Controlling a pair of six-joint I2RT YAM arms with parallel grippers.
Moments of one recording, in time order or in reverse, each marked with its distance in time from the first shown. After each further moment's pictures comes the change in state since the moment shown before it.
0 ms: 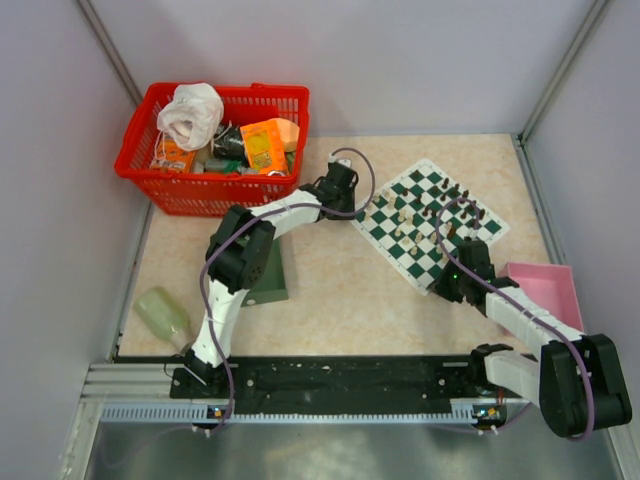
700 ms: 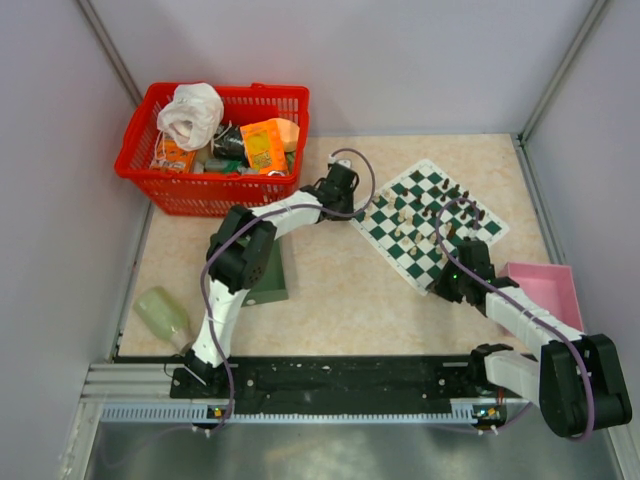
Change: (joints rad) left arm 0.000 0.010 0.000 0.008 0.001 -0.019; right arm 0.000 0.000 0.000 0.000 -0.013 0.000
